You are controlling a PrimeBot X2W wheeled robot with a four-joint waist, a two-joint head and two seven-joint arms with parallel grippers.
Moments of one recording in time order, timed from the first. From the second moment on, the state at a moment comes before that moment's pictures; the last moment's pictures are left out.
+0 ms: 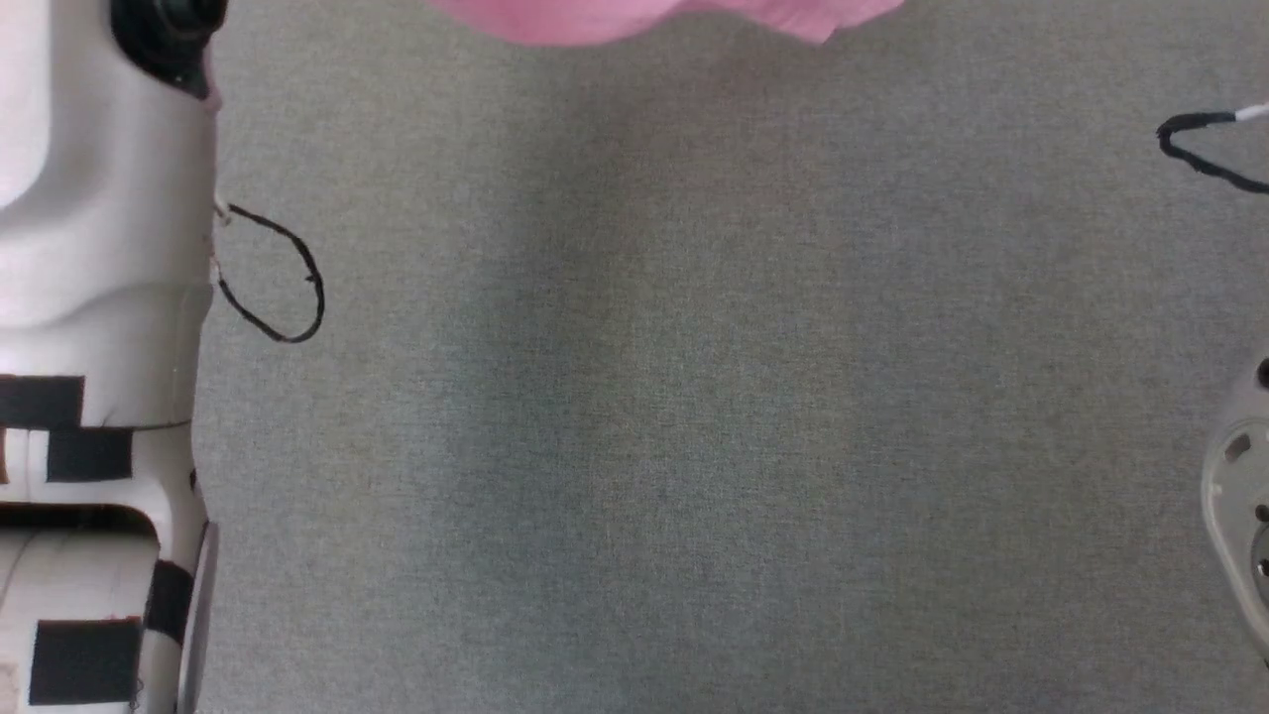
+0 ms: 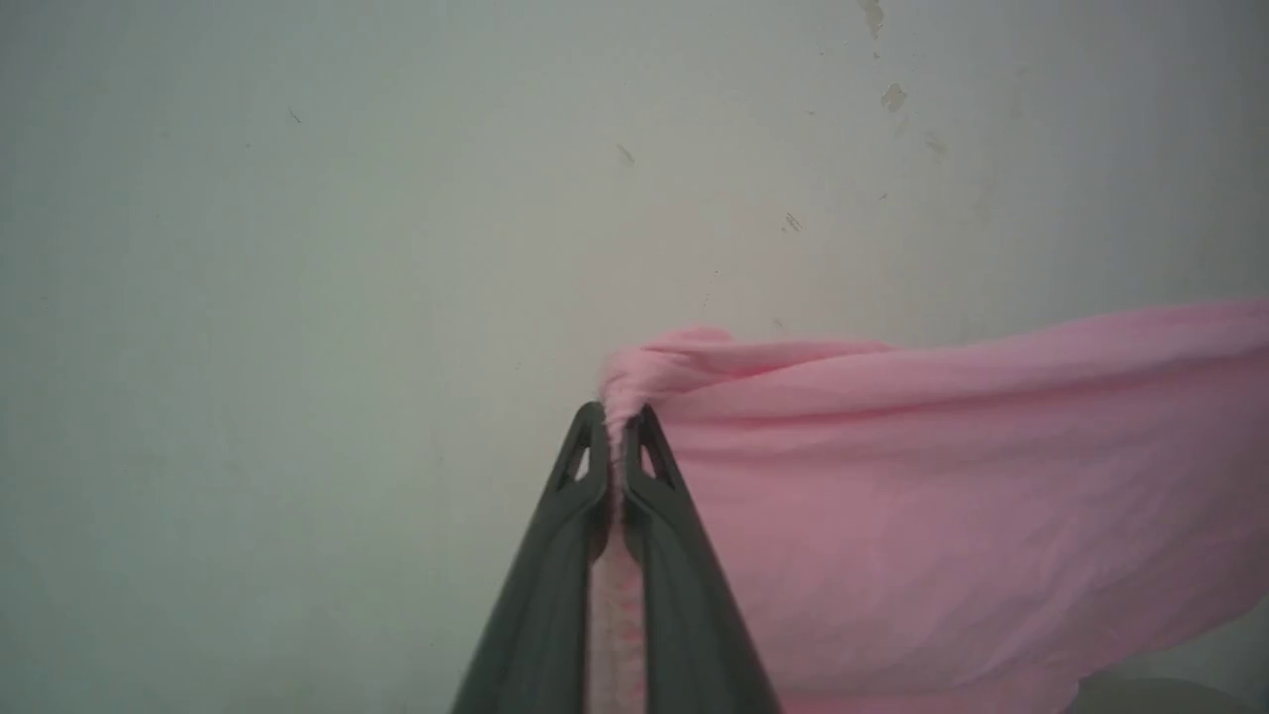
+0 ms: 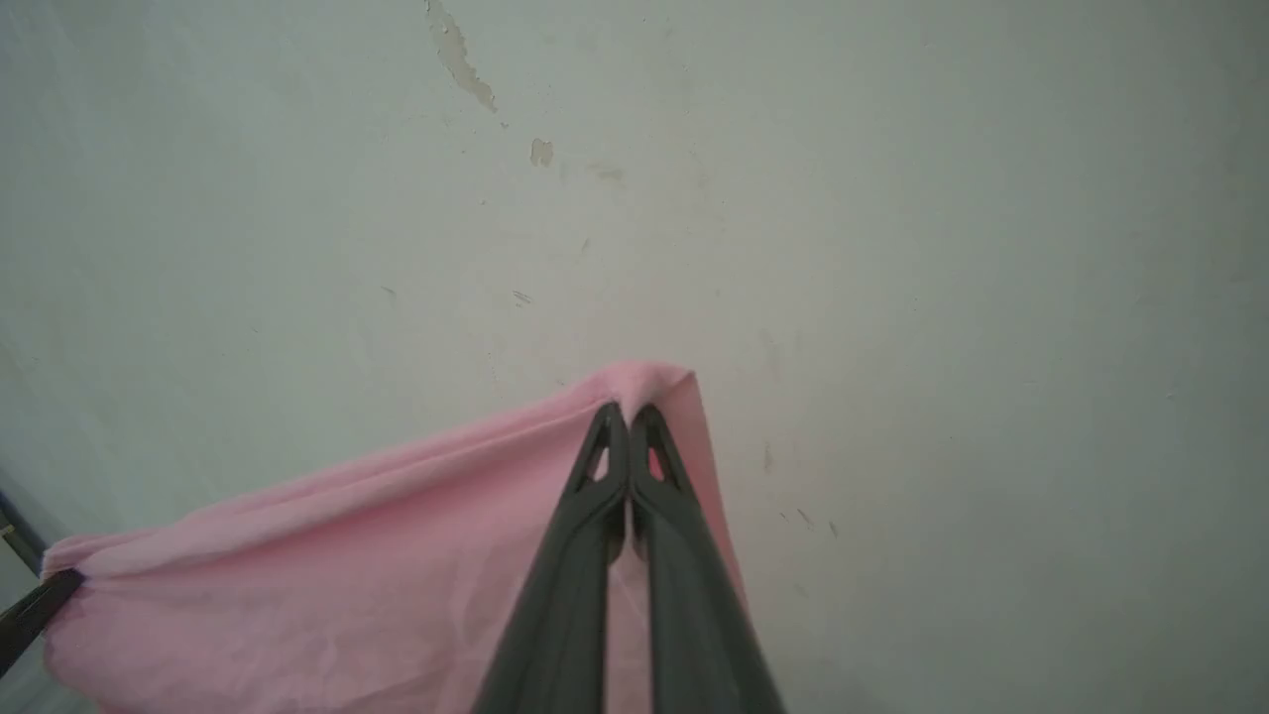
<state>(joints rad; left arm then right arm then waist) -1.25 0.26 -0.21 0.52 -0.48 0.01 0.10 -1.36 -0.06 -0.18 0.55 0.36 0.13 0.32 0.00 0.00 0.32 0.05</state>
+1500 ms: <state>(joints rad) 0.18 0.24 -0.21 0.08 -0.74 0.14 0.09 0.35 -0.07 -0.15 -0.18 0.78 0.13 0.98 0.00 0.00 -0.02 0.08</state>
